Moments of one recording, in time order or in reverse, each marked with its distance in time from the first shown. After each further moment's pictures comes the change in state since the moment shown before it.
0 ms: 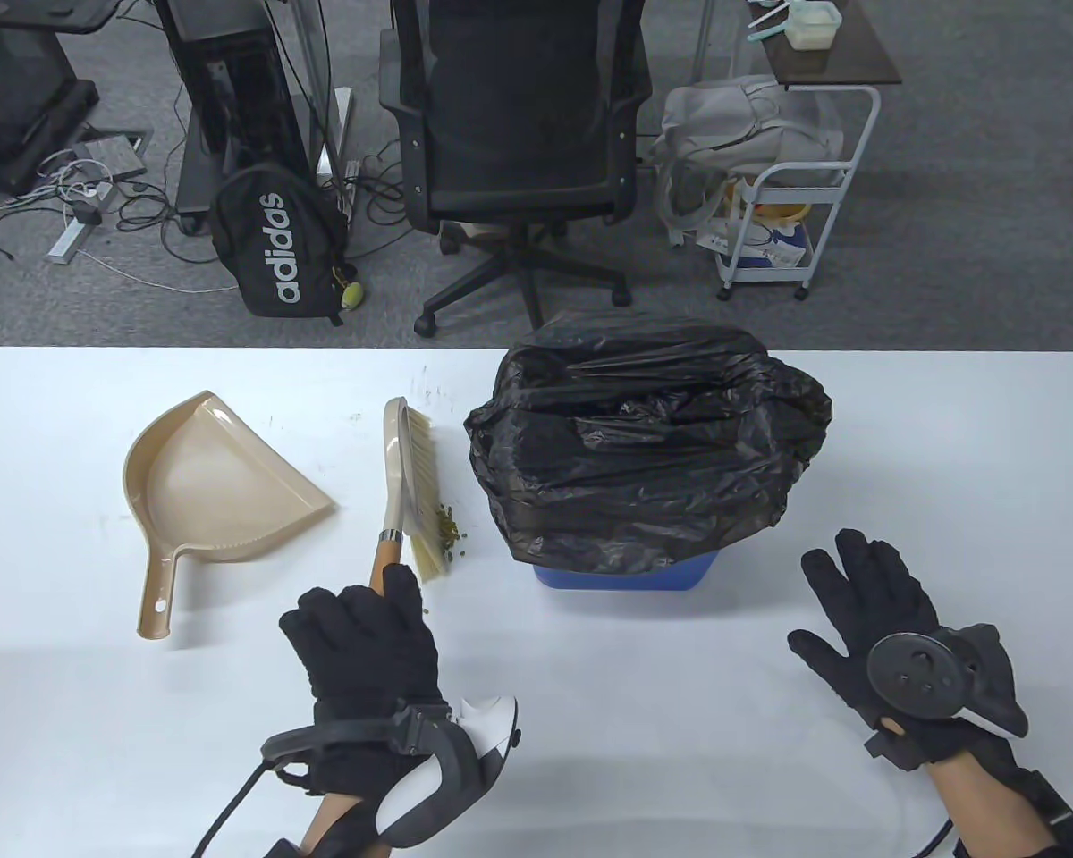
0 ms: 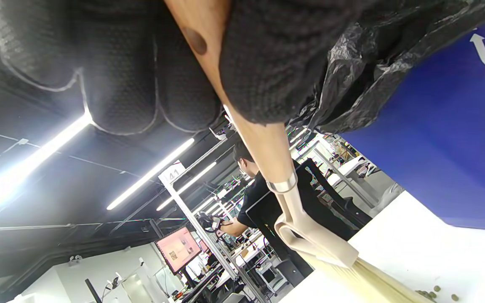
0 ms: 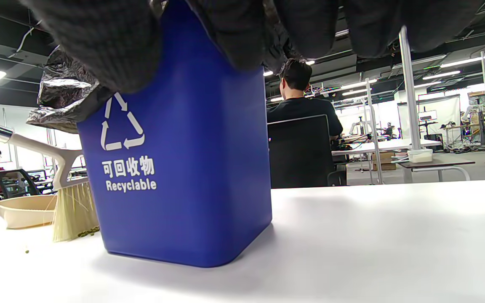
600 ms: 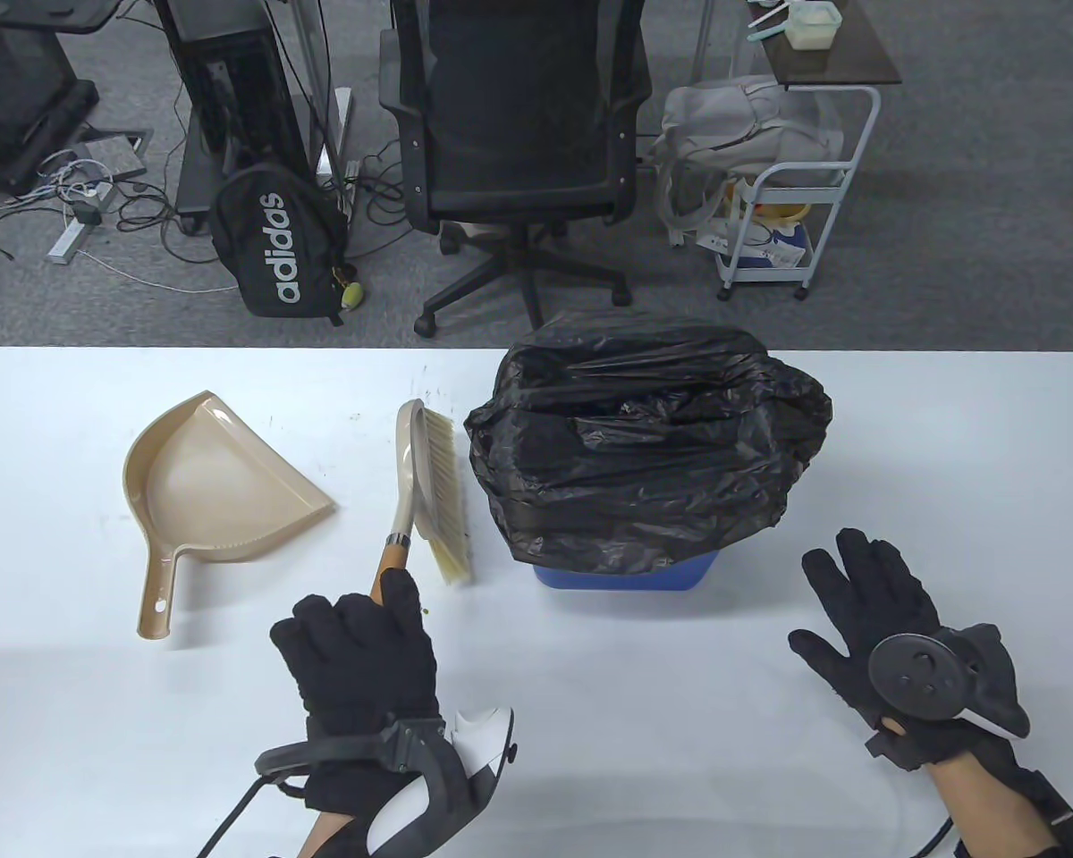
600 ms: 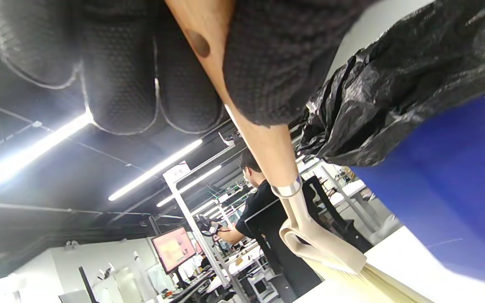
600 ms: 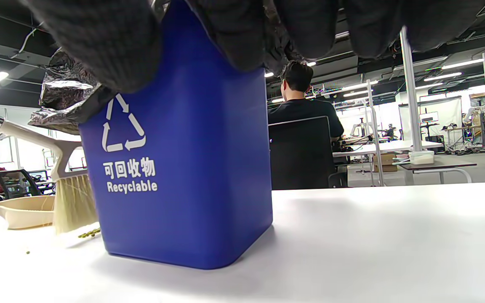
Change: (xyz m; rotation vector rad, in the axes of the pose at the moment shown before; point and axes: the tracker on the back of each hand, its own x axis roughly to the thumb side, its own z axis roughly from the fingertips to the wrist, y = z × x) left_hand -0.015 0.016 0.007 0.014 0.065 0.141; right_hand 0.001 -0.001 0.001 -0.001 -0.006 0.005
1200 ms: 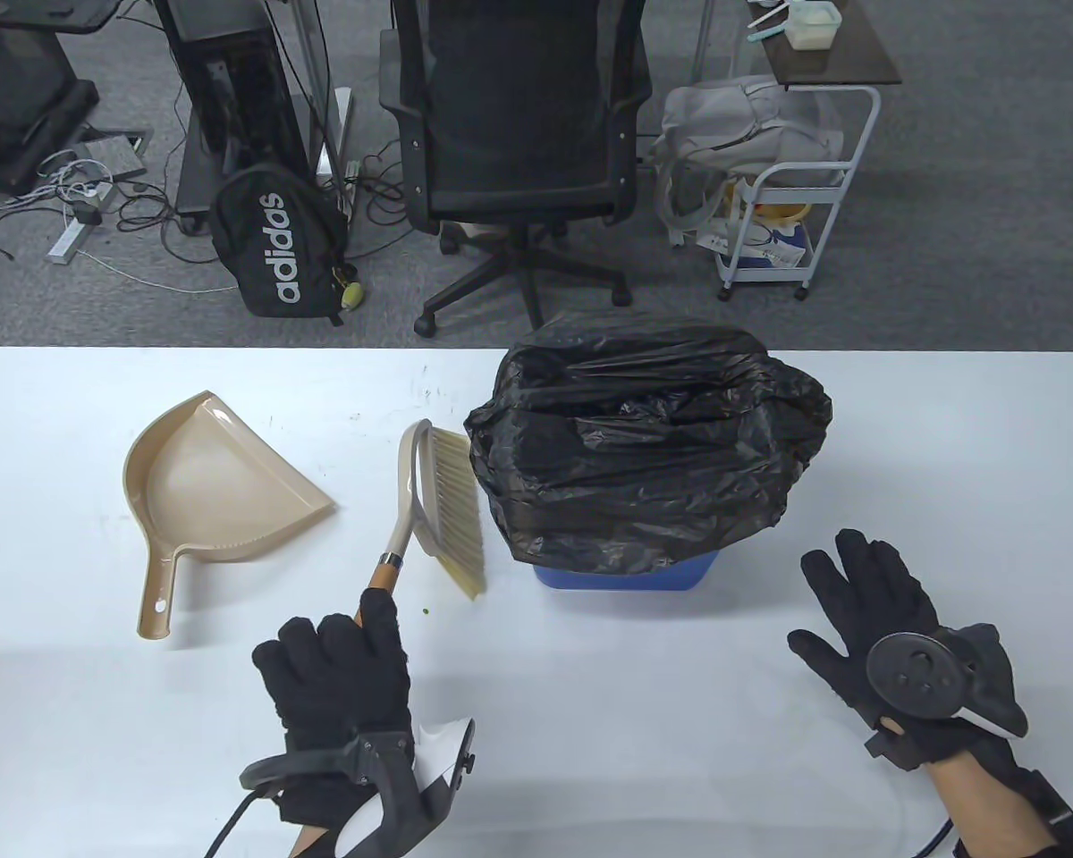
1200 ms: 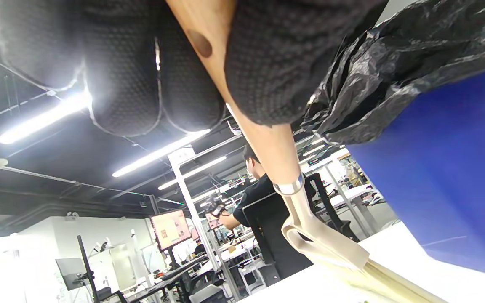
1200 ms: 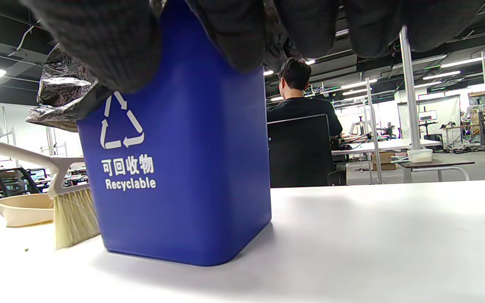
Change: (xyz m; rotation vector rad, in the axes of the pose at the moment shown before) left_hand -0.013 -0.032 0.019 -0.031 0.047 0.065; right_hand 0.001 -0.001 -0.001 0.006 0.004 0.002
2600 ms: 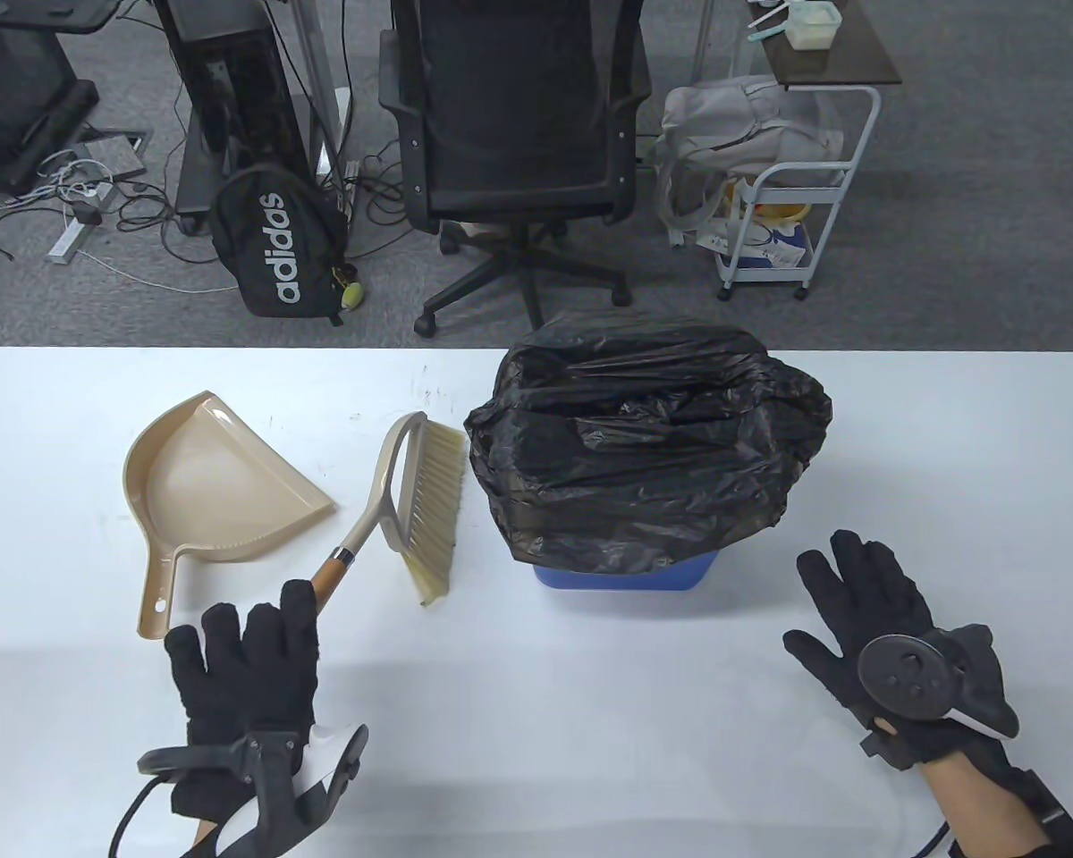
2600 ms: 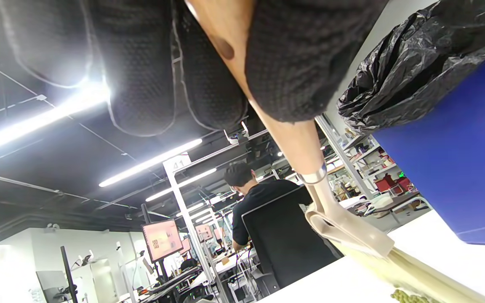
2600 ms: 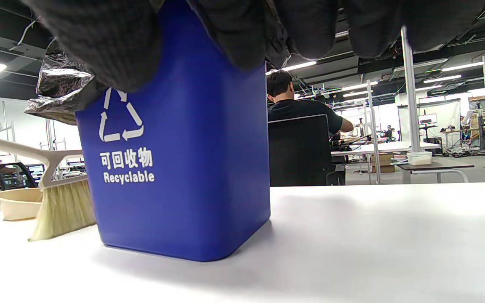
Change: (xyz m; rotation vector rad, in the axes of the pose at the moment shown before) left_hand -0.060 -0.042 0.002 0.065 -0.051 0.049; right_hand 0.005 0.001 -0.001 0.001 -0.002 0.019
